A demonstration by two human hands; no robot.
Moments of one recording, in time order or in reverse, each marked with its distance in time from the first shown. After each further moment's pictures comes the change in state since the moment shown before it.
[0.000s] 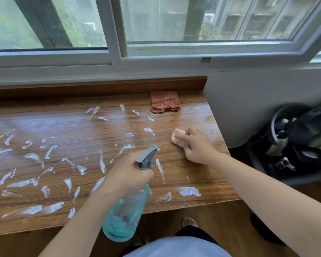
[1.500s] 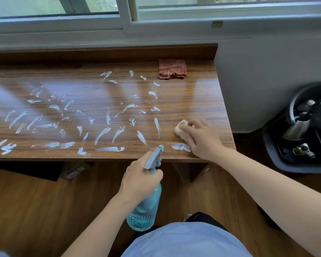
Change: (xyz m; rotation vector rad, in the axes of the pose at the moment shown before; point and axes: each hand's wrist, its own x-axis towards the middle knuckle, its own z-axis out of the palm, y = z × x) left_hand -0.106 -0.023 0.143 -0.009 0.216 -0.085; right_hand -0.121 0.002 0.010 0.024 0.061 -0.257
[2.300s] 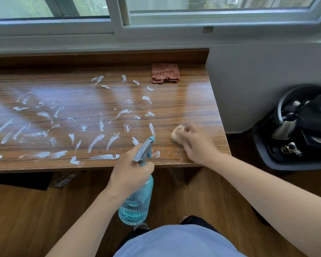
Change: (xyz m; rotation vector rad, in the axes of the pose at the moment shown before) left_hand 0.024 0.009 -0.033 -0.053 0.015 0.076; right_hand 0.002 -0.006 0.001 0.017 -0.001 0.072
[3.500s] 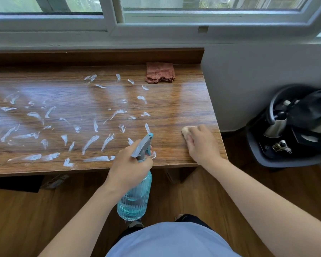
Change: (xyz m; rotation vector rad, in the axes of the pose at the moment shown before) left_hand 0.013 0.009 -0.003 -0.050 -0.038 0.028; right_hand -0.010 0.000 -0.003 -0.005 0.101 0.327
